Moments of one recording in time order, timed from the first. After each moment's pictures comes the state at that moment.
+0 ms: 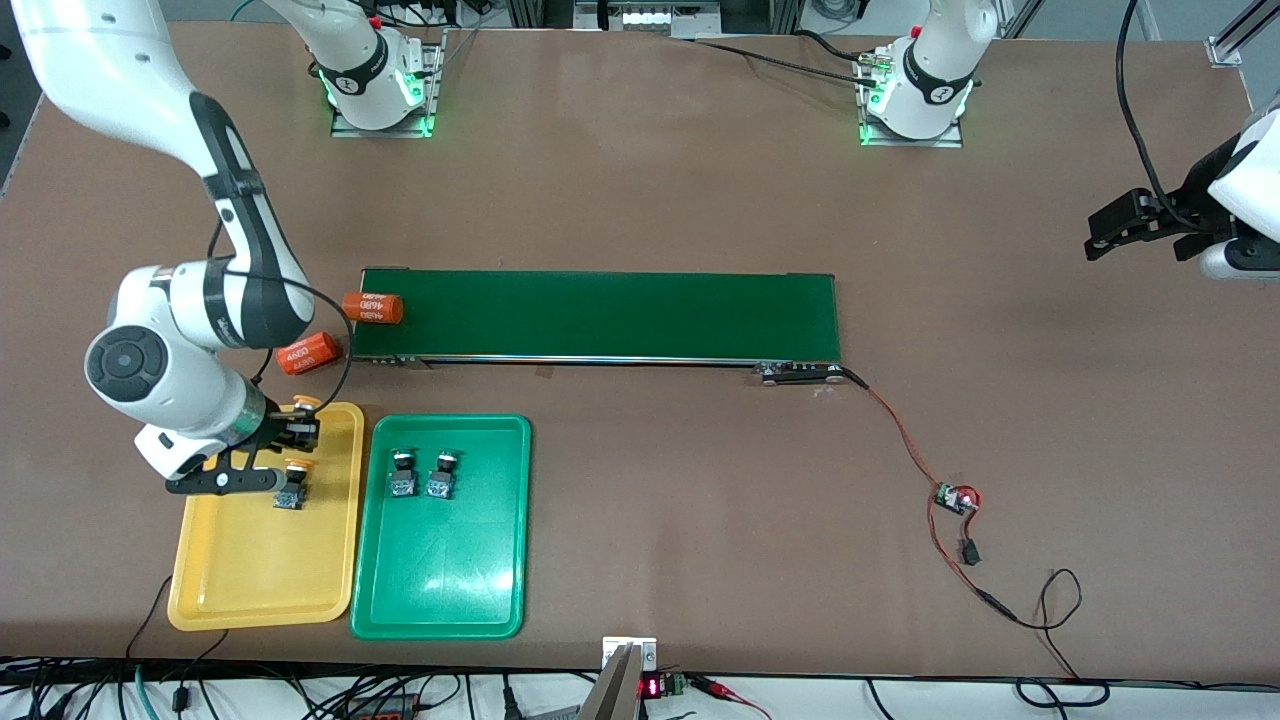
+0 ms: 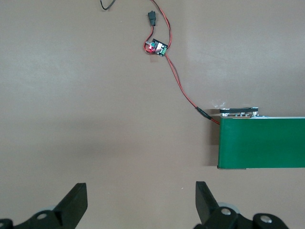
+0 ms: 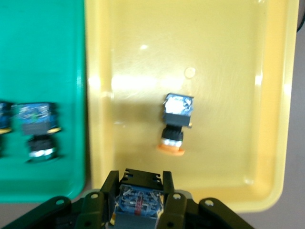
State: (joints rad) left arm 0.09 0.01 -0.09 -1.60 0.00 1.56 -0.01; right arm 0.00 0.63 0.07 -1.57 -0.20 2.25 0.11
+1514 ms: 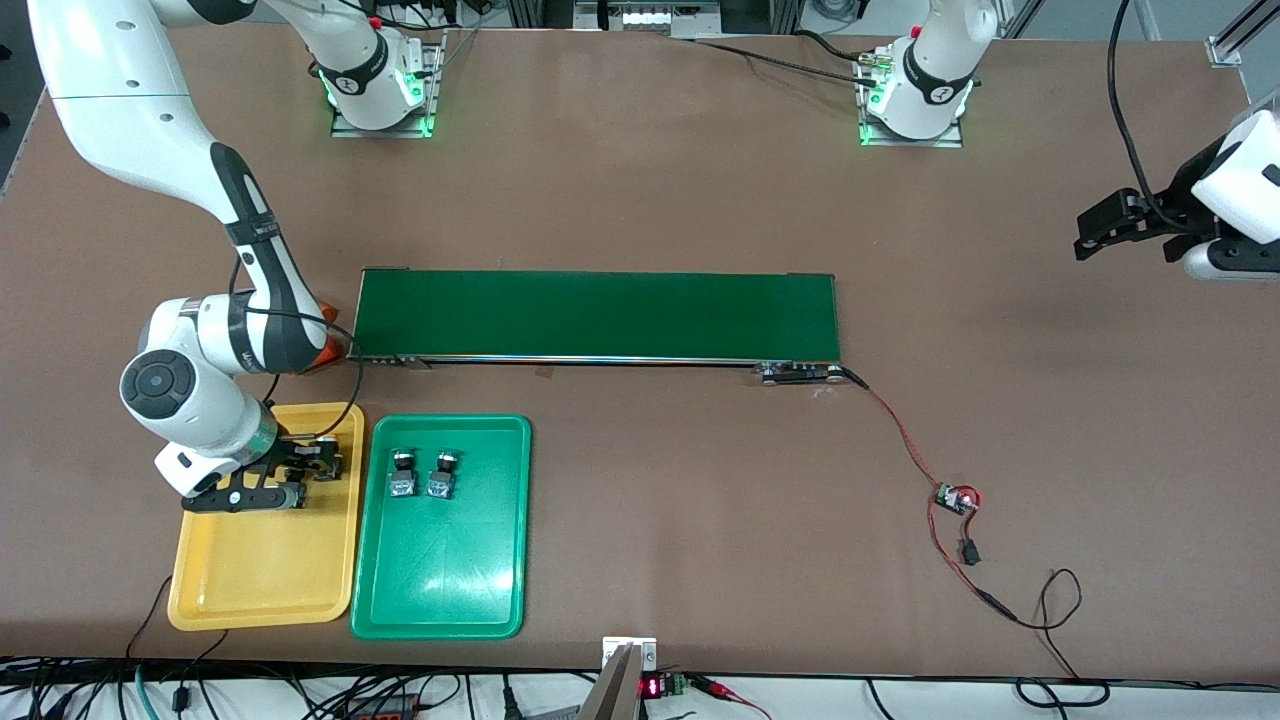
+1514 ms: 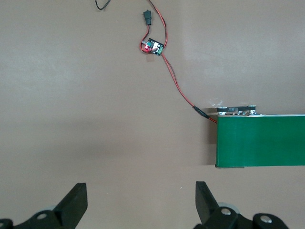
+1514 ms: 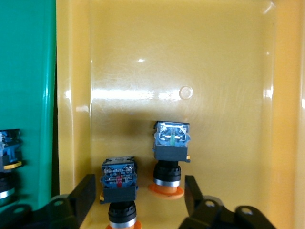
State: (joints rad) left arm 0.08 0.01 -0.10 -1.60 0.00 1.56 -0.01; right arm 0.00 0.72 0.05 -1.55 -0.21 2.38 0.11
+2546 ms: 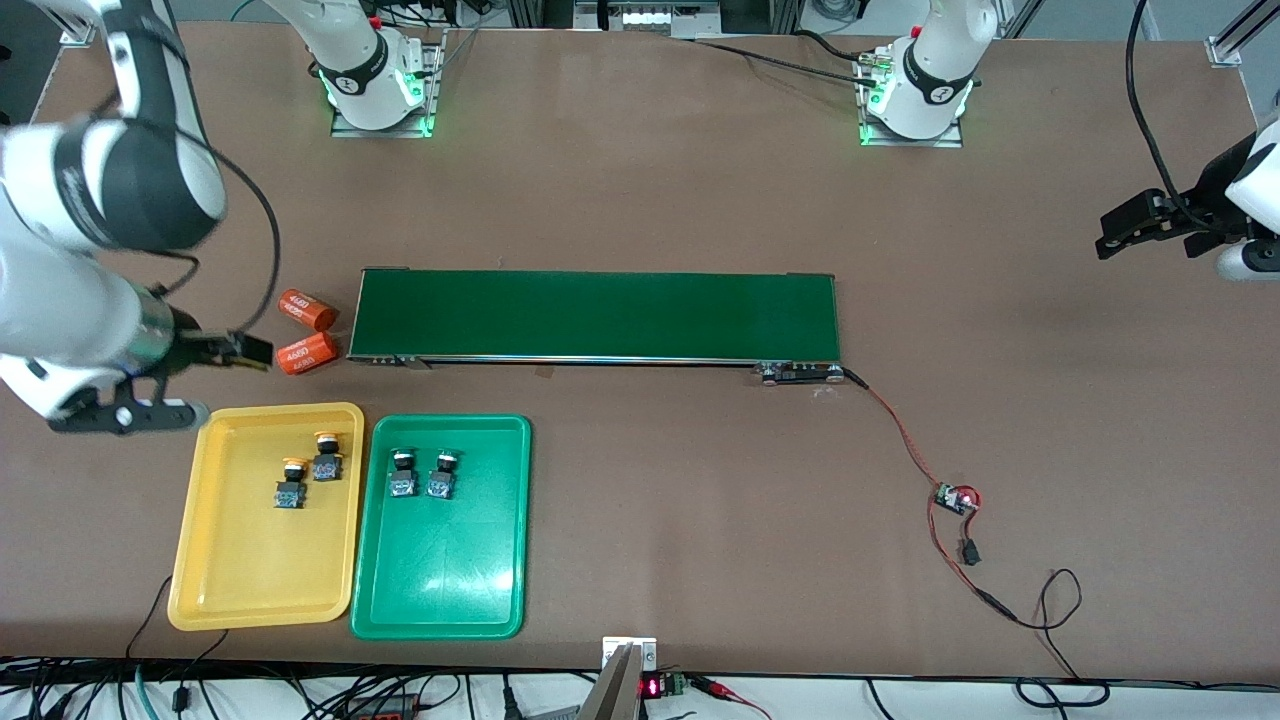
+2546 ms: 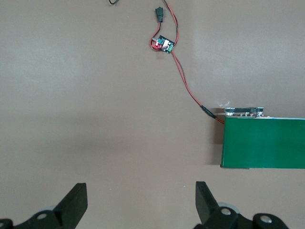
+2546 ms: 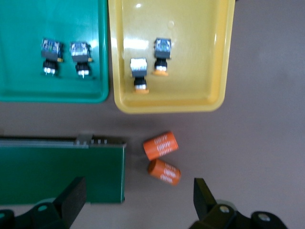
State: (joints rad) left arm 0.11 0.01 -0.09 -1.60 0.00 1.55 -0.02; right arm 0.01 0.36 0.14 -1.34 -0.17 1.54 0.10
